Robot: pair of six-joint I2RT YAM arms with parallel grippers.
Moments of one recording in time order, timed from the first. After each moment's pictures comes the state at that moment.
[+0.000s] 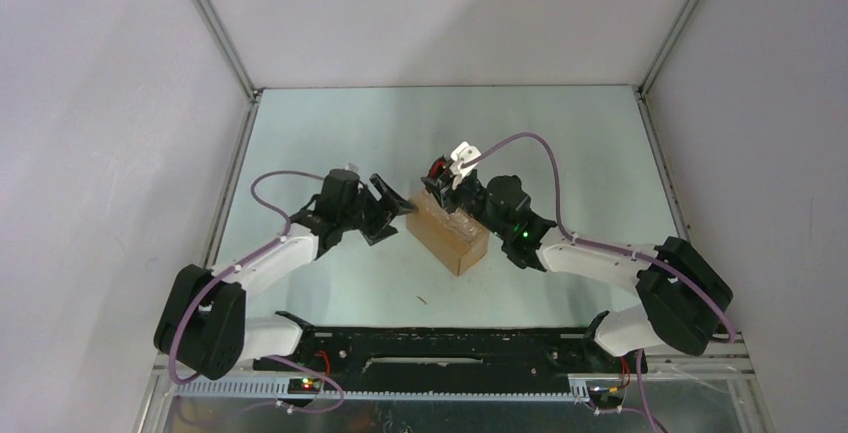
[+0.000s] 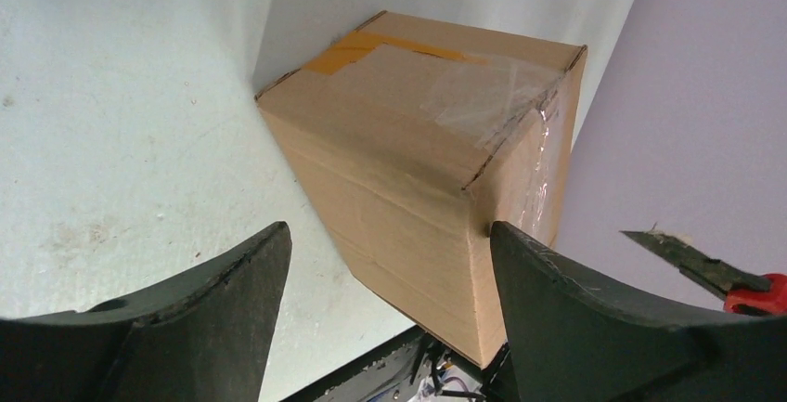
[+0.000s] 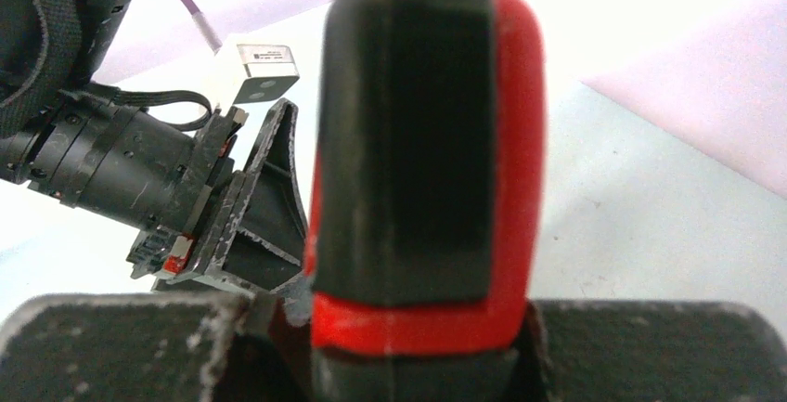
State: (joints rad) left arm -0.43 1.25 0.64 -0.10 0.27 -1.13; right arm 0.86 1.42 0.76 0.66 0.01 -0.03
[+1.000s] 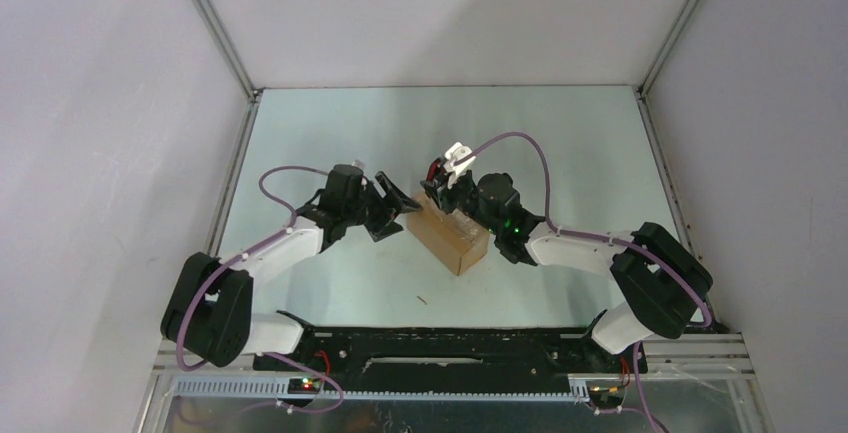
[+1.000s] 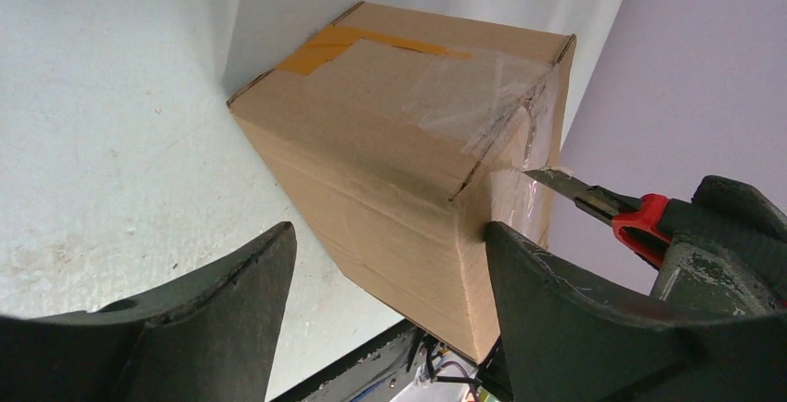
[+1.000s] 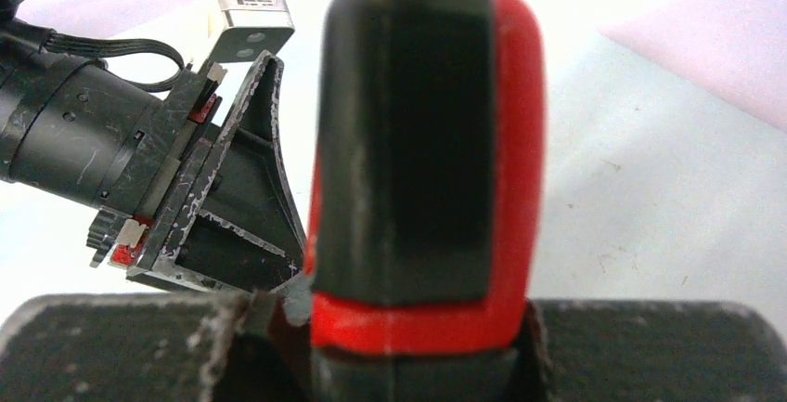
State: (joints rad) left arm -0.43 1.32 0.68 -0.08 0.32 -1.11; right arm 0.83 1.53 0.76 0.70 -0.02 0.00
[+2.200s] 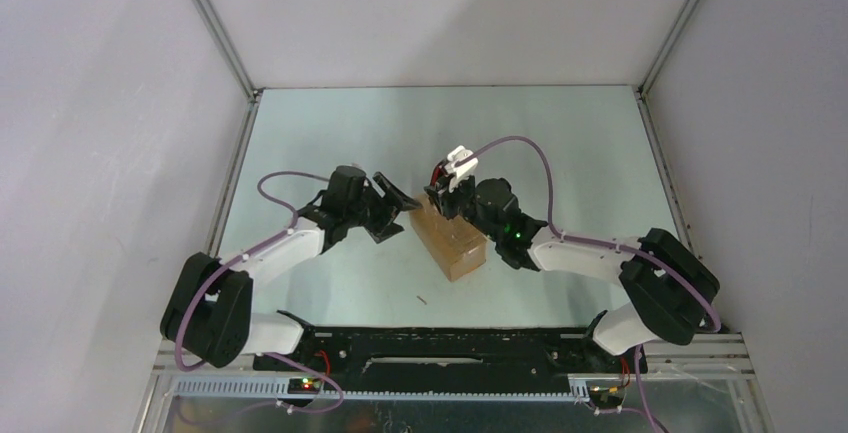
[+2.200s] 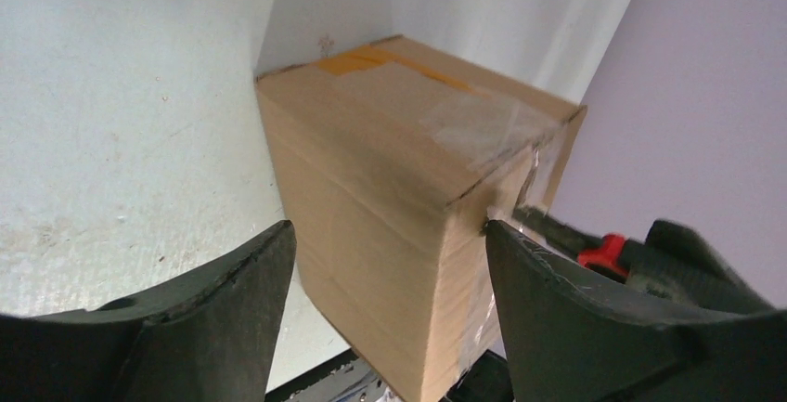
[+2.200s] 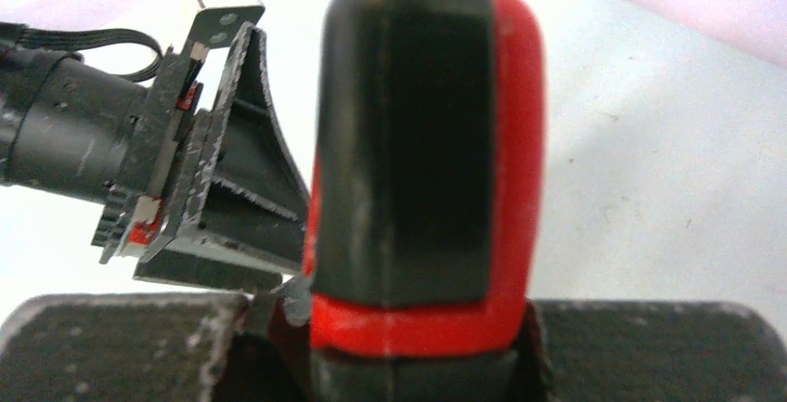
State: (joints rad) left arm -0.44 1.32 0.68 -0.09 0.27 -1.21; right arm 0.86 1.50 0.76 0.62 0.08 0.06
